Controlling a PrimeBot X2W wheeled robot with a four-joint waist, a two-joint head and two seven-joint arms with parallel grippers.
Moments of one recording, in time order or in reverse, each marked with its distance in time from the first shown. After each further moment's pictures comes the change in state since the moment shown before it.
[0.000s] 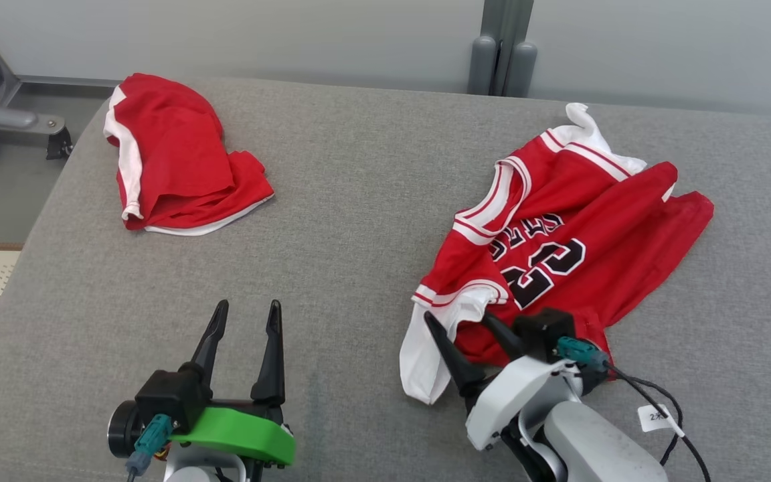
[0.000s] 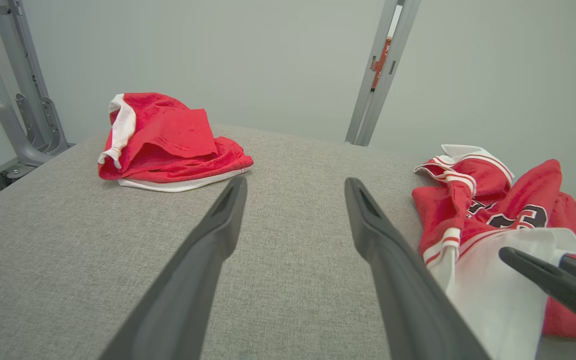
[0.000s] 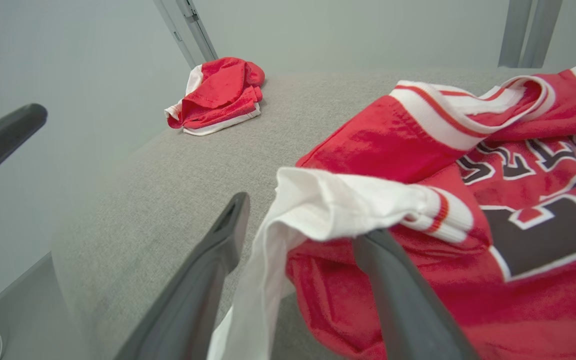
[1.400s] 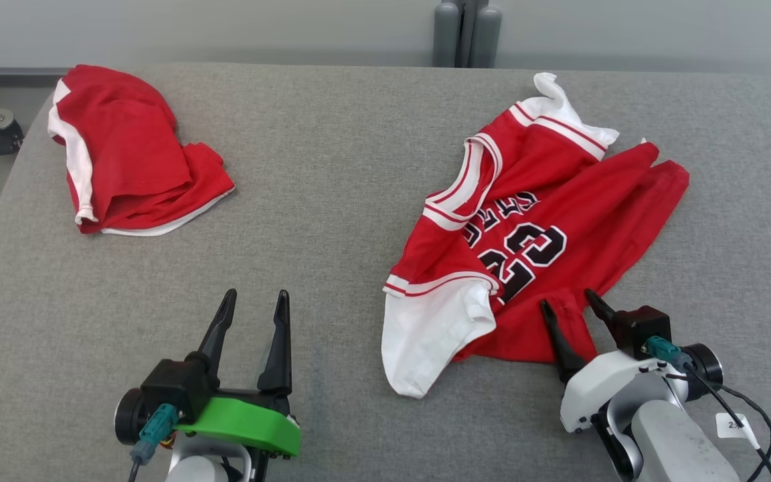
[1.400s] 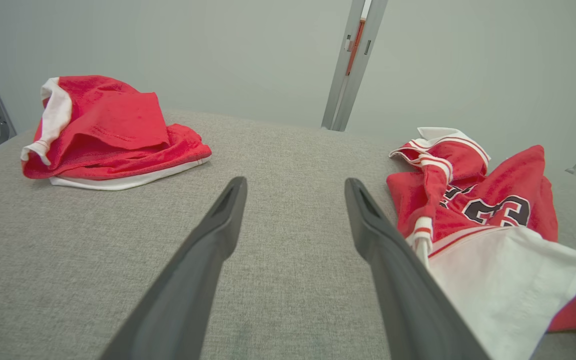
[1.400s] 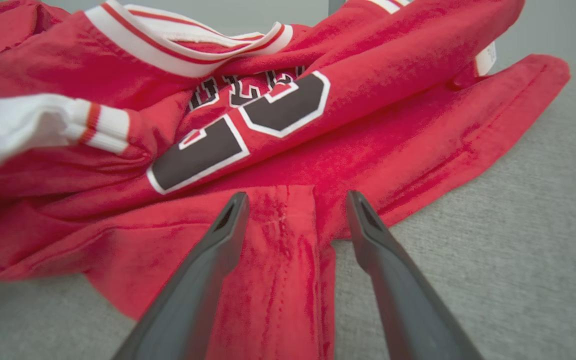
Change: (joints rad) left arm -0.026 0.000 -0.020 0.002 -0.012 -0.004 0.000; right arm 0.075 -0.036 -0.416 0.035 -0.350 0.000 0.013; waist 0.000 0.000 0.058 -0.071
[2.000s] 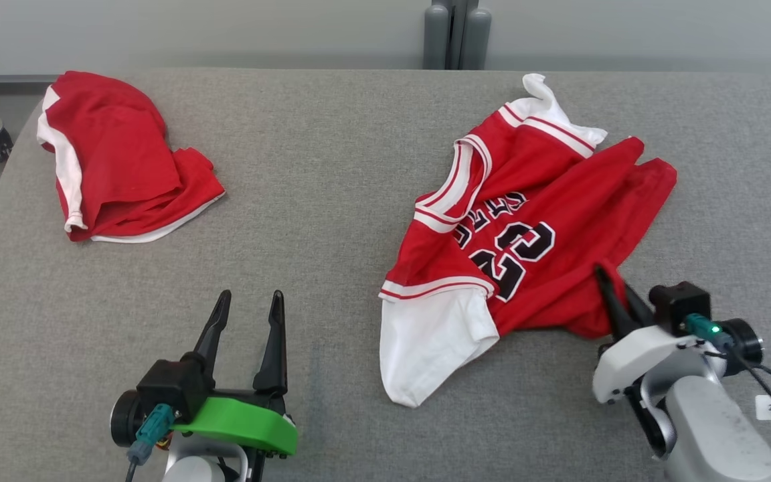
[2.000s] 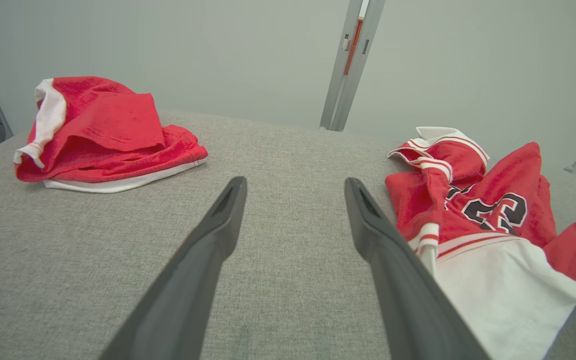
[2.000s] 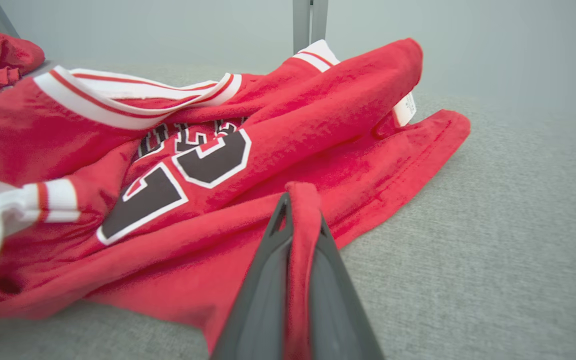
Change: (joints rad) left arm 0.000 0.000 0.011 0.008 0.002 0.006 0.000; right arm -0.035 -0.054 -0.033 -0.019 0.004 0.000 -0.013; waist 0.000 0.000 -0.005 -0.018
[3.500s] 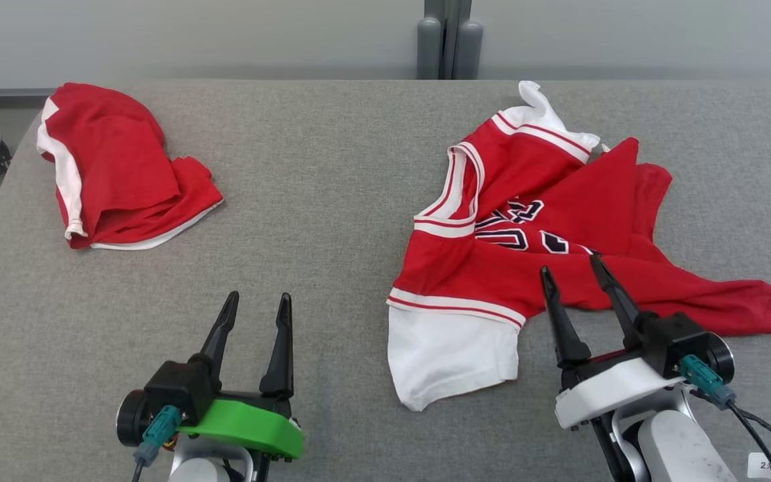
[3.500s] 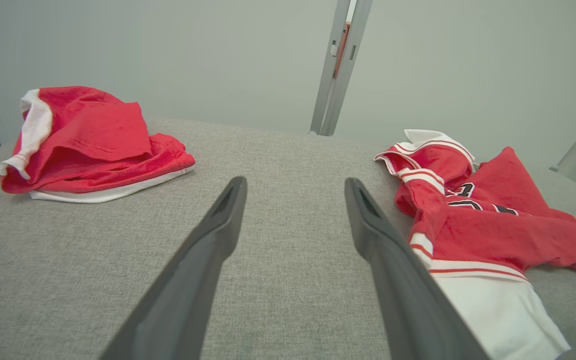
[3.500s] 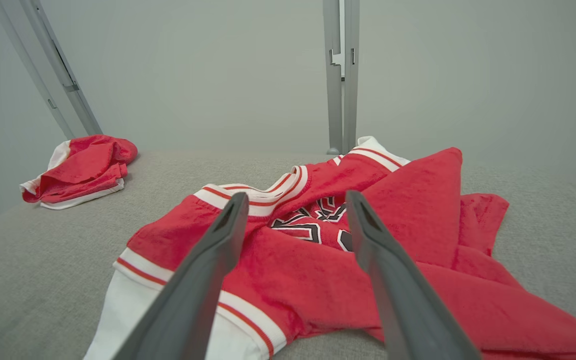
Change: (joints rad) left arm 0.003 0.000 -0.013 -0.002 0.006 -0.006 0.000; right arm 0.193 0.078 0.021 -0.407 0.023 0.000 -0.001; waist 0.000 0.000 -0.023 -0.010
